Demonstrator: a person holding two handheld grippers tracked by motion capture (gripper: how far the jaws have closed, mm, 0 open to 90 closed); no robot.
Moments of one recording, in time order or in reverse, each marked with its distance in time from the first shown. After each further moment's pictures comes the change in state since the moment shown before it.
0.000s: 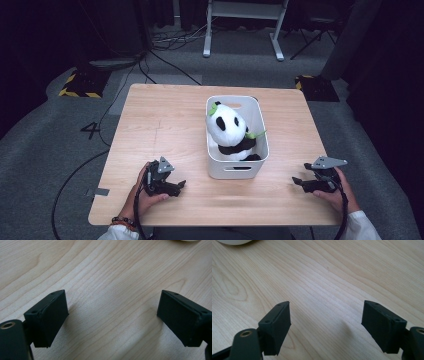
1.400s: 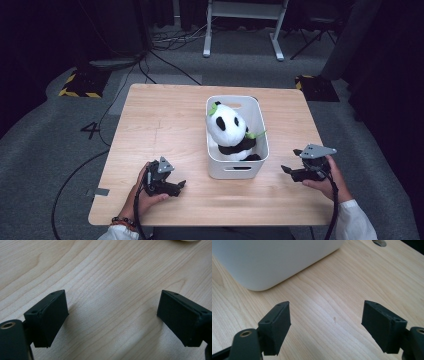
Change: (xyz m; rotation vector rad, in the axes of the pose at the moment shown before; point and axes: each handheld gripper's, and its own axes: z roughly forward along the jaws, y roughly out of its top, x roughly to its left) left arm 0.000 0.000 0.000 0.000 0.000 0.000; right arm 0.023 0.064 -0.003 -0.056 -0.021 -0.136
